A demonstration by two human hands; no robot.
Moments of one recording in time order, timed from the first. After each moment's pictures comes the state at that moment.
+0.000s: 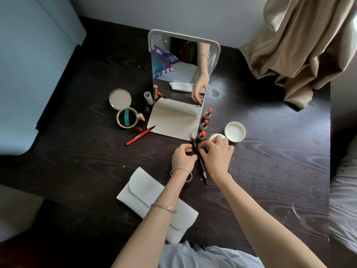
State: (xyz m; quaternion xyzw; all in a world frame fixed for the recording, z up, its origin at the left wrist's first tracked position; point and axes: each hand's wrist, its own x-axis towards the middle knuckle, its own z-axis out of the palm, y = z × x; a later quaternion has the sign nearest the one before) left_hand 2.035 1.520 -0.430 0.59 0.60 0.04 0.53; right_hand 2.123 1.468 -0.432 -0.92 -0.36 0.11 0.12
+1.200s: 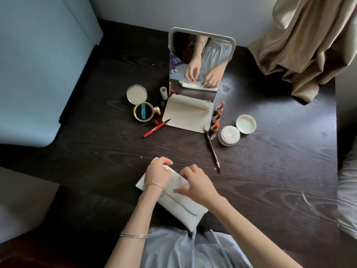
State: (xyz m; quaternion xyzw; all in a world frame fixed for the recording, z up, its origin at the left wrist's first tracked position) left_hand 1.897 1.530 -0.384 0.69 0.59 -0.05 0.43; right_hand 2.003 1.433 -0.387 -0.76 -0.50 0.42 0.04
